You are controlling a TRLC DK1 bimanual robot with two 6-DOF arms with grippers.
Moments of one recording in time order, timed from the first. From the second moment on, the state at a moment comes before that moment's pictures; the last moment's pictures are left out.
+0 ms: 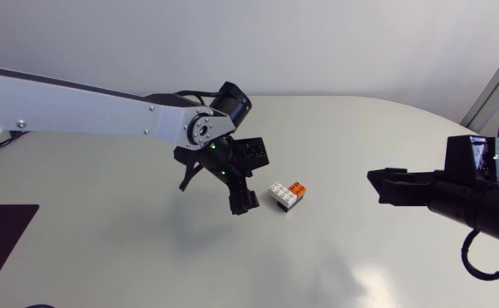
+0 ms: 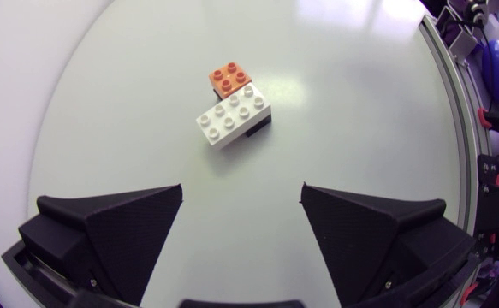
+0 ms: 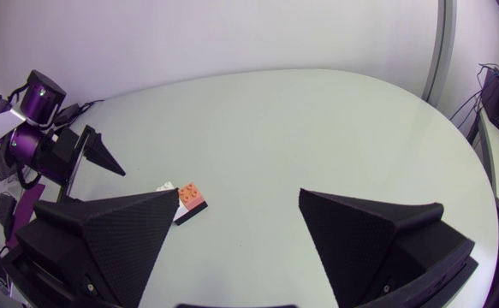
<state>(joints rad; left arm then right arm) -0.64 1.93 1.38 -0.53 0.21 0.79 0.14 0.74 0.54 -0.28 -0.07 0.17</state>
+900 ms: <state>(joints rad) -0.69 2.22 1.75 -0.69 0.21 1.09 0.14 0.80 0.52 -0.24 -0.16 0.16</state>
